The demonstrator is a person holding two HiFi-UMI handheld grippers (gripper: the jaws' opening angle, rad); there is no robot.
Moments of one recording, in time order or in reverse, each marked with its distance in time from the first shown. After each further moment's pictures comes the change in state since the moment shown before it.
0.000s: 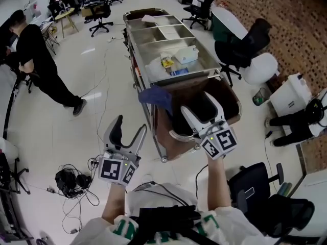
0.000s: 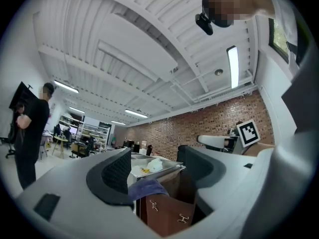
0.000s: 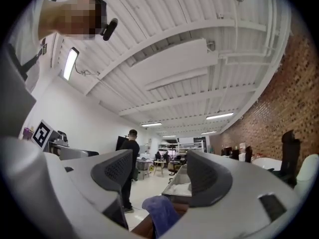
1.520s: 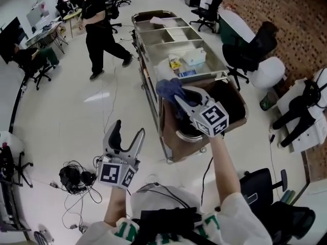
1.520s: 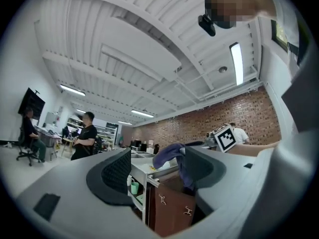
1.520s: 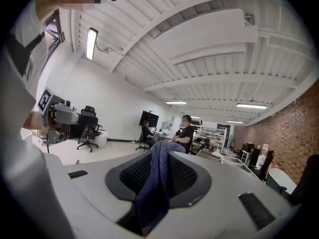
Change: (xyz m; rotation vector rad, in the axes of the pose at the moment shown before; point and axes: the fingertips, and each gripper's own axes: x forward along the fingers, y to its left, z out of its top) left arm -0.028 0.008 0.002 0.006 0.015 0.085; right arm 0.072 0.018 -0.067 -0.186 0.281 0.316
